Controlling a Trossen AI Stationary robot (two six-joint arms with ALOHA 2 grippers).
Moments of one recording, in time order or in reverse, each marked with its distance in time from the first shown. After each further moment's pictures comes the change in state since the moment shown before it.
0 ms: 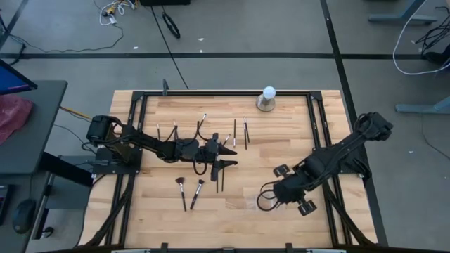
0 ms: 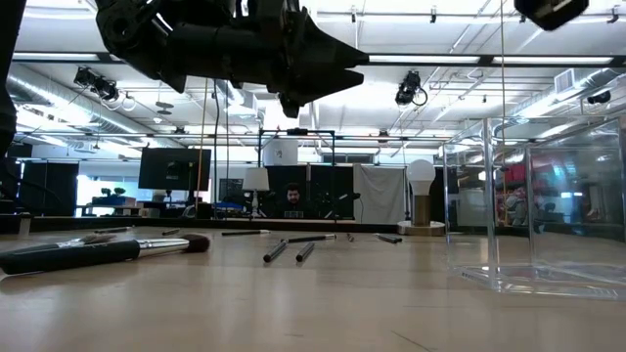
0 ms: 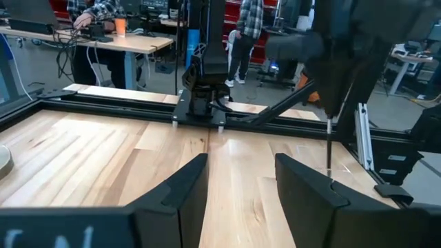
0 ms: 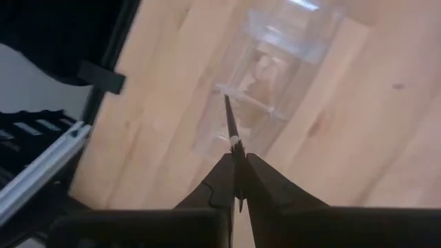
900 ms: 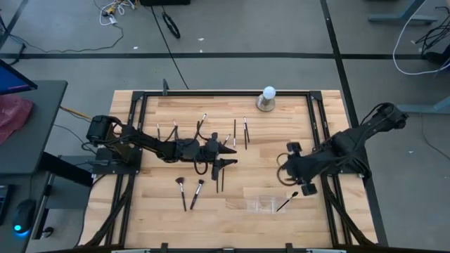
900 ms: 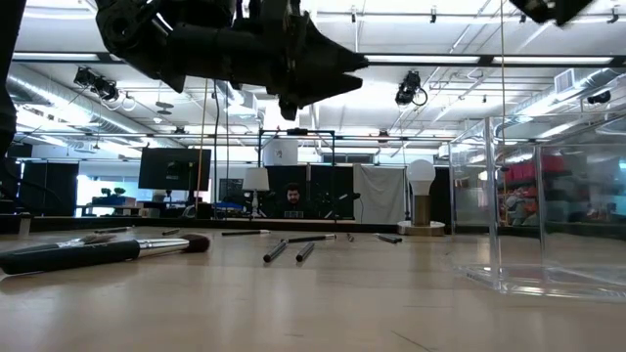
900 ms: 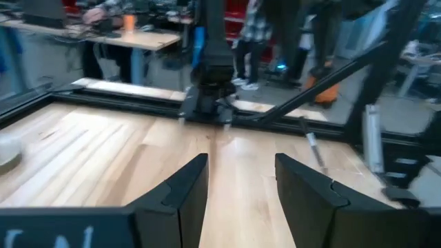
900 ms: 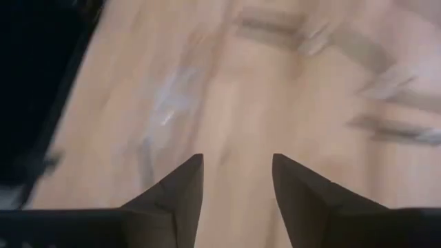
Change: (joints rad) left arm 0.000 0.000 0.001 -0.031 -0.058 -0.013; right arm -0.033 -0.346 -0.135 0.110 0.366 0.132
